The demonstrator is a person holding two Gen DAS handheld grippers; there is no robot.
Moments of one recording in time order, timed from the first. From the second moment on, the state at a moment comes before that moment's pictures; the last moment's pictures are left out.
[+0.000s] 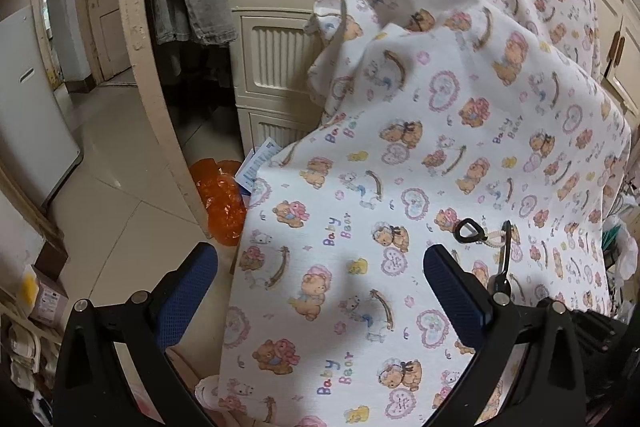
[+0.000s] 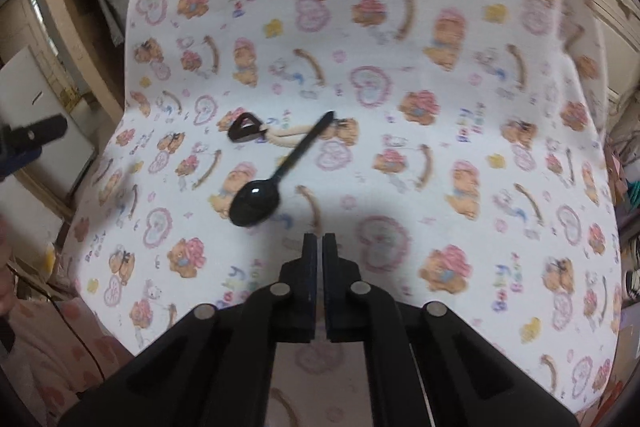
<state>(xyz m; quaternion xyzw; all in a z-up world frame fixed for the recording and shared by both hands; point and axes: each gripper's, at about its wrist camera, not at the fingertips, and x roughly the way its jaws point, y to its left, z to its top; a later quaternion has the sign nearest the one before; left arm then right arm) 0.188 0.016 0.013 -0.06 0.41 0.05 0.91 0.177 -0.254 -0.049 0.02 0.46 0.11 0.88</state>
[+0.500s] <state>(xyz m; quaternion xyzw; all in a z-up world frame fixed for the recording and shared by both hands) 0.198 0.009 0.000 -0.06 0.42 0.05 0.90 0.247 -0.218 -0.058 0.08 0.48 0.09 0.87</state>
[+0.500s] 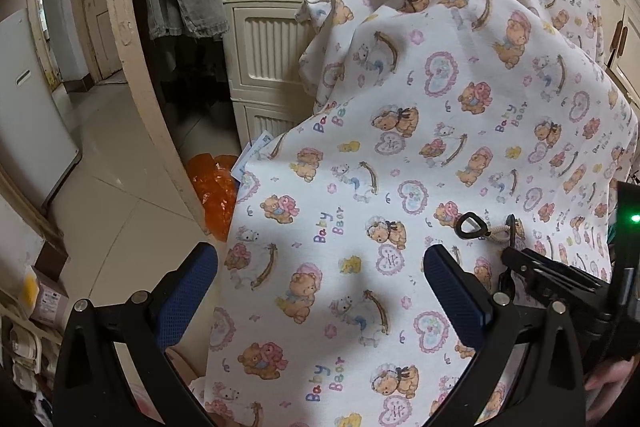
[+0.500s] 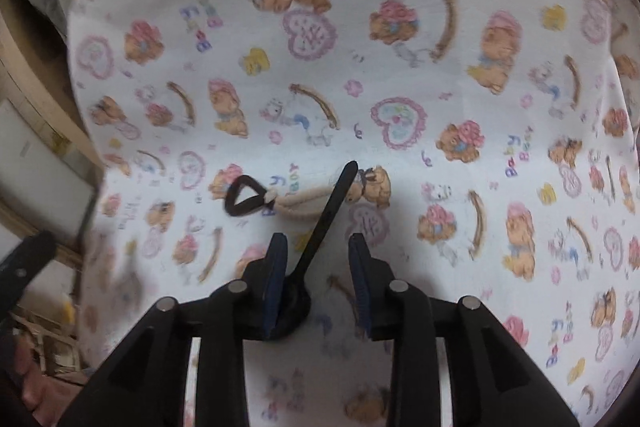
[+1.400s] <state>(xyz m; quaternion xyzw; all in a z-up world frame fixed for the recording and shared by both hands) 0.252 -0.119 -0.043 -0.02 0.45 -0.06 0.89 0.208 -0.297 -0.037 0.07 0.47 0.10 0.88</state>
